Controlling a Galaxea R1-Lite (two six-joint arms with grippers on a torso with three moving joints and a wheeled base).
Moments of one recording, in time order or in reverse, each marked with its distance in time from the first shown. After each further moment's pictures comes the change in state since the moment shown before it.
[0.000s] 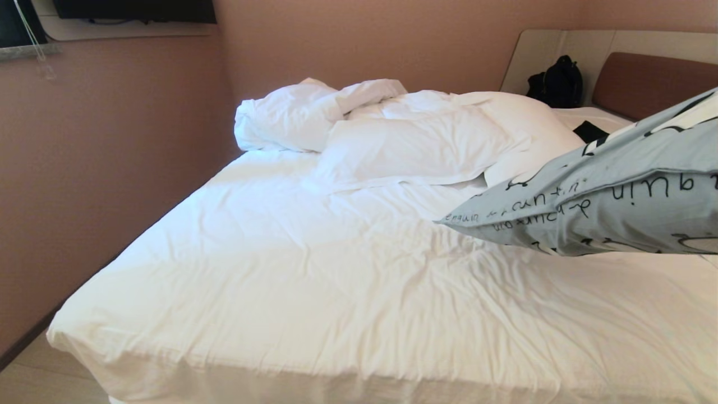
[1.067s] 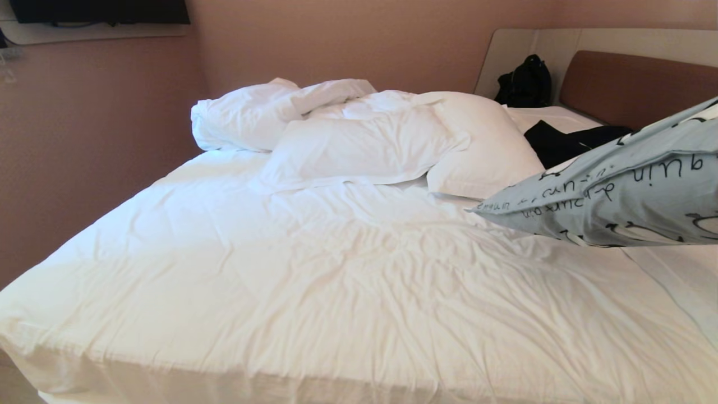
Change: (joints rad) left arm 0.000 0.000 0.000 0.000 0.000 0.001; right arm -0.160 0.061 -0.045 -0.020 0.006 0.016
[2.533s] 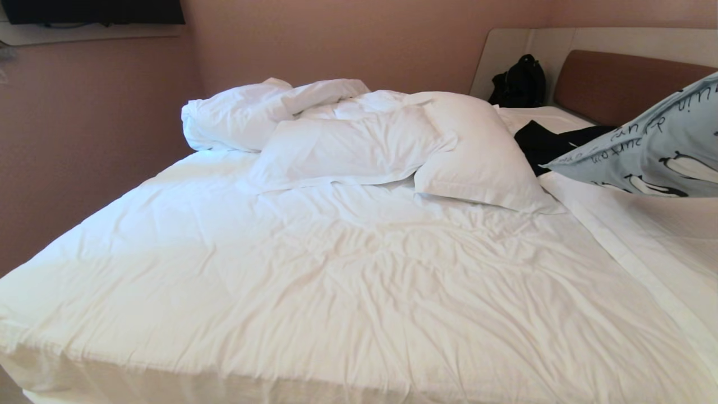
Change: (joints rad) left arm 0.000 0.000 0.000 0.000 0.000 0.000; right arm -0.295 0.427 -0.546 0.027 0.025 0.120
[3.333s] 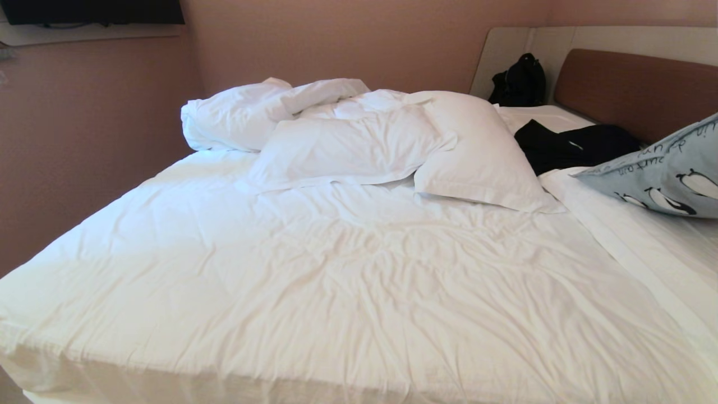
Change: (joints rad) left arm 0.000 0.000 0.000 -0.001 0.000 0.001; right arm -0.197 0.451 -0.436 0.081 0.048 0.004
